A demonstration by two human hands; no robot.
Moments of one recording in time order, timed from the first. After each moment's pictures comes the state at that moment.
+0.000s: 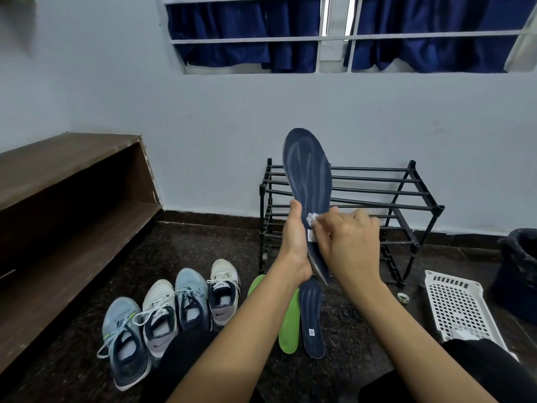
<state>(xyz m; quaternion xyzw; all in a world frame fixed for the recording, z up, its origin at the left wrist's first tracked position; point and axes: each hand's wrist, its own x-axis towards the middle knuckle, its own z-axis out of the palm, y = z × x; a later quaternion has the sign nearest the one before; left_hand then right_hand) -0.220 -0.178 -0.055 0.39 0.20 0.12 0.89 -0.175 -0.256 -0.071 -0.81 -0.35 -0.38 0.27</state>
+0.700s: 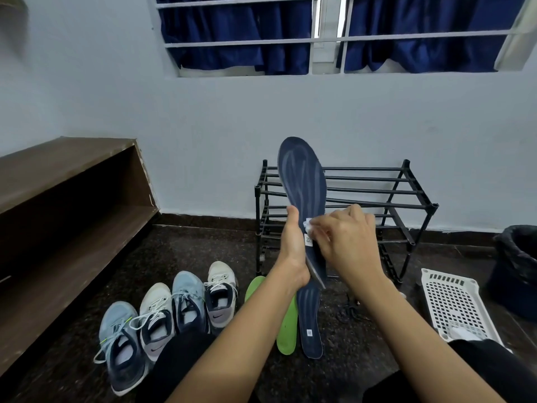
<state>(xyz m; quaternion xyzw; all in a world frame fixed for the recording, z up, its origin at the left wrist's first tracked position) -0.217 -0.188 -0.060 0.40 0.22 0.12 0.88 -0.160 -0.266 -0.071 -0.82 -0.40 -0.33 0.25</state>
